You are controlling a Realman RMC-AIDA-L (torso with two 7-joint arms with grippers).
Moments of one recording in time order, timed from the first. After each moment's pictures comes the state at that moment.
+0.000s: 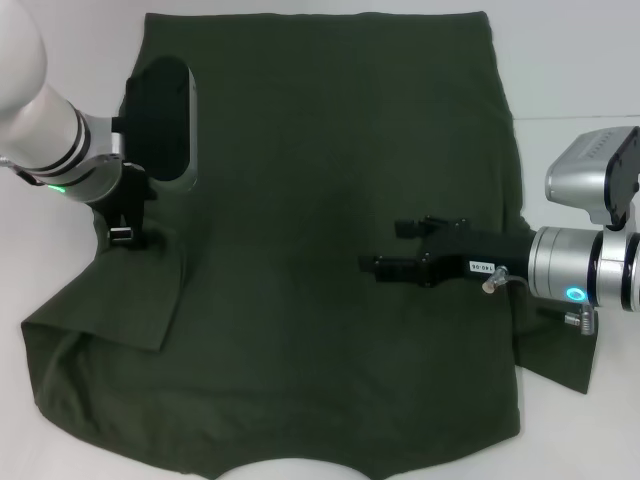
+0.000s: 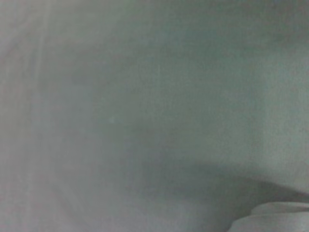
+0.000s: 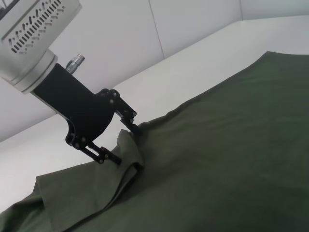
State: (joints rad) left arm -0.96 -2.02 1.27 0.64 2.86 0.97 -1.71; right arm 0.66 2.09 -0.98 -0.42 -1.73 -1.07 1.43
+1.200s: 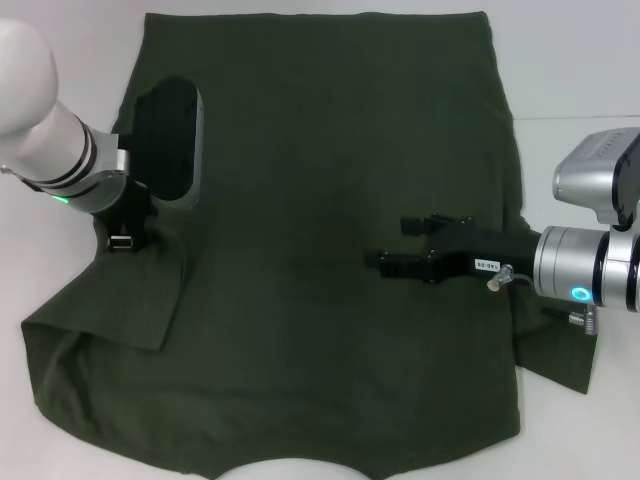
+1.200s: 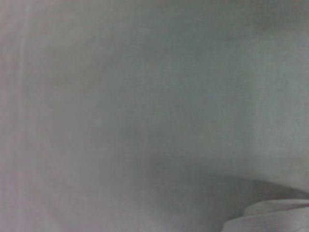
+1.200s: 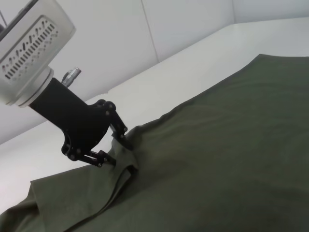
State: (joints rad) left arm -0.96 -2.02 1.30 0.60 2.86 0.92 -1.67; right arm 0.65 2.09 -0.96 -0.42 -1.73 -1.07 1.42
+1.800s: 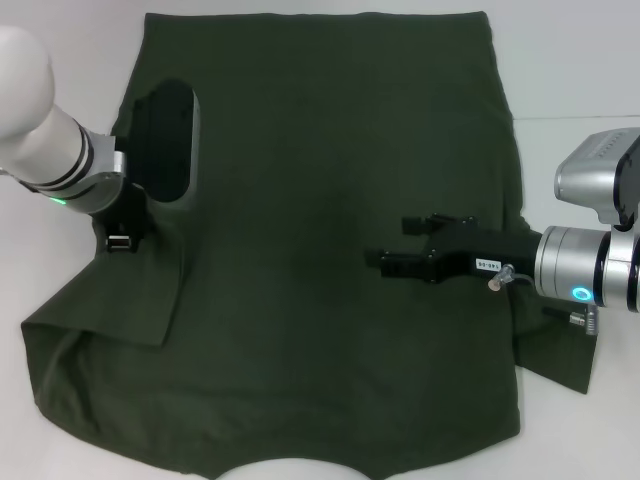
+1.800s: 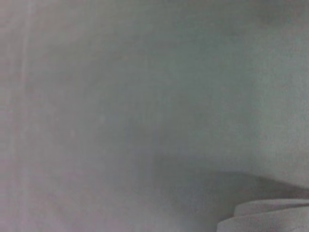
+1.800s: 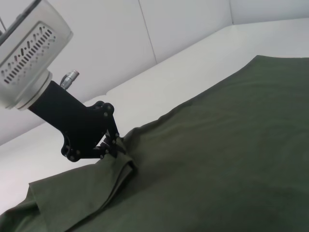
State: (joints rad) left arm -0.95 -2.02 1.30 0.59 2.86 0.90 -1.67; right arm 0.65 2.09 -0.96 -0.42 -1.73 -1.07 1.42
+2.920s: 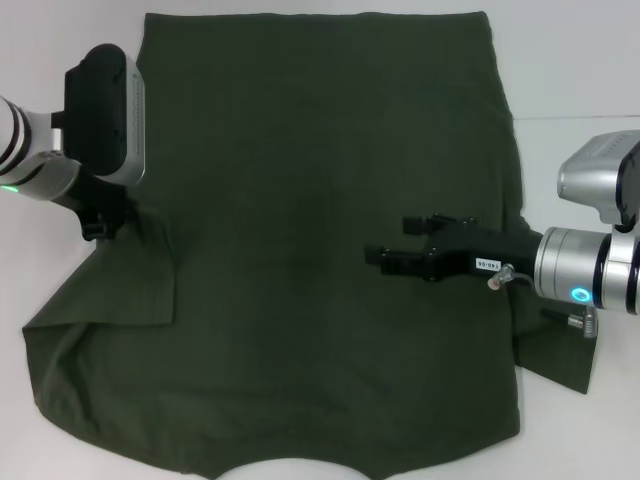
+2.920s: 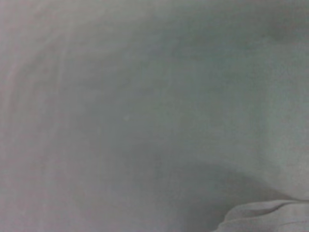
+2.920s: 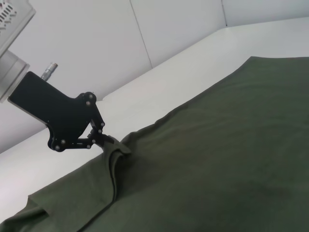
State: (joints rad) left arm -0.91 -2.02 0.94 0.67 2.84 1.01 -1.38; right arm 0.65 2.09 -0.93 -0.41 -1.73 -1.07 1.42
